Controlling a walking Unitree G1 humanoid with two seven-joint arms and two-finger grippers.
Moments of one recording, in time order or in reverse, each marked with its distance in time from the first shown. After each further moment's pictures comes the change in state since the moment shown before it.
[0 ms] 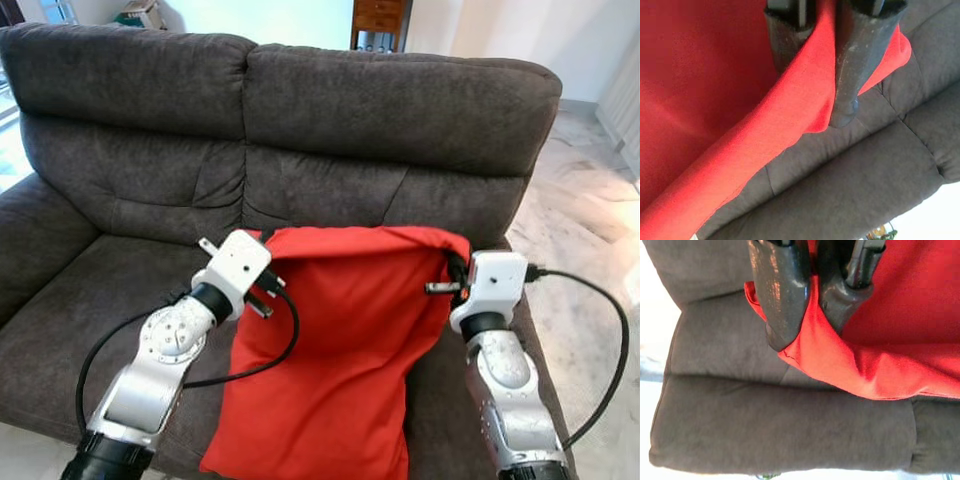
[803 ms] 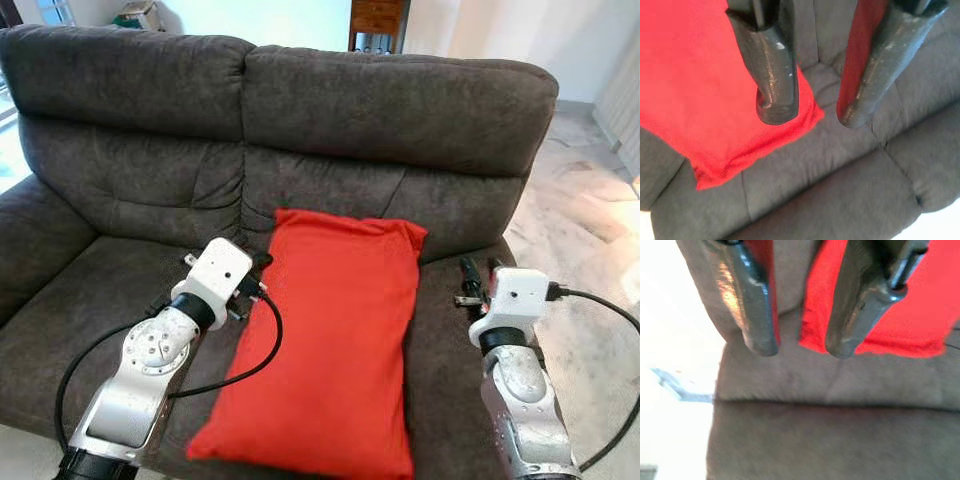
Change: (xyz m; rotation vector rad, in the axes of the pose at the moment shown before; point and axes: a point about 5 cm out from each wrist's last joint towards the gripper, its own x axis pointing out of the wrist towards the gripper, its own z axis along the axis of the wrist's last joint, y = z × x) left arm -0.021 0.010 -0.022 -0.010 0.109 0.083; right arm -0.009 -0.034 -0.019 0.006 0.075 -0.175
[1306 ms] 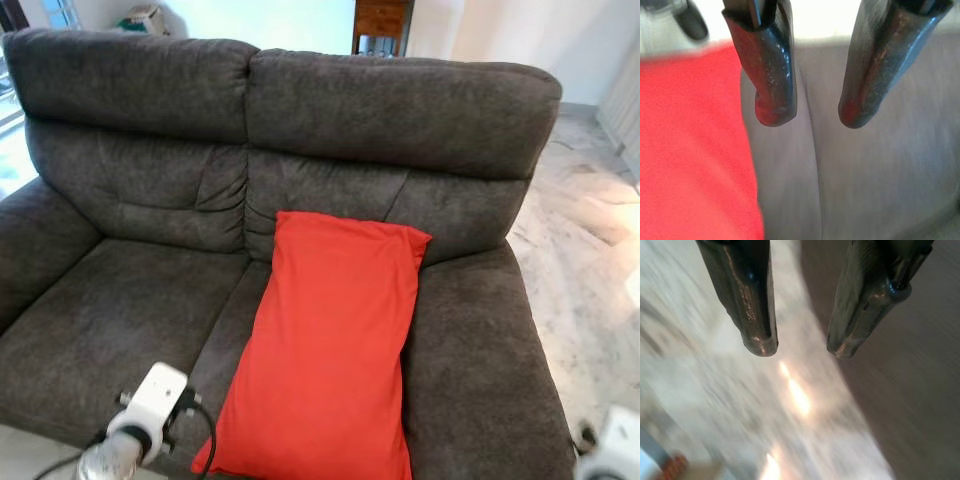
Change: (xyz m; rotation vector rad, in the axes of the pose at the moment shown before) left arm -0.111 -0.033 -0.167 -0.134 0.672 0.082; right arm -0.128 -0.147 -0.142 -0.051 0.657 -0.554
